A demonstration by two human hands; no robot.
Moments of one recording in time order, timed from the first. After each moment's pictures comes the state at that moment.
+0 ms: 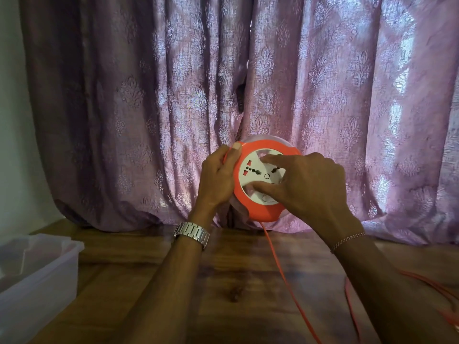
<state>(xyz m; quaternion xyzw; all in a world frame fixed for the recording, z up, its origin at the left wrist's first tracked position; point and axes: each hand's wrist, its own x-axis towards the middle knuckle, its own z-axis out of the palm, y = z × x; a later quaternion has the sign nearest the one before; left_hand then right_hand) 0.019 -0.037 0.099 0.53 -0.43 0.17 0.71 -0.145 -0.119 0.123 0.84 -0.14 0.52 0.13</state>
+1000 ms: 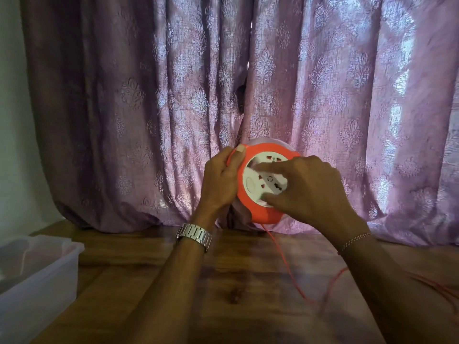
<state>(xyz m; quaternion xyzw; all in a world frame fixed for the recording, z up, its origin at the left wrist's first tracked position) 0.016 -0.039 0.098 0.55 -0.43 0.19 0.69 -0.147 -0.125 0.124 0.88 -0.10 0.44 0.11</state>
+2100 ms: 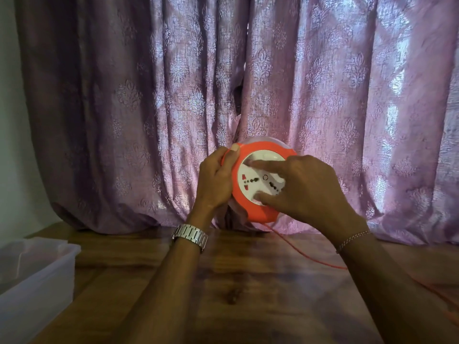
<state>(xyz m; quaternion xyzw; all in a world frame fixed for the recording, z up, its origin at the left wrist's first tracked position) 0.010 -0.034 0.101 0.53 -0.43 0.17 0.71 -0.149 -0.127 0.127 0.88 -0.07 0.44 0.13</state>
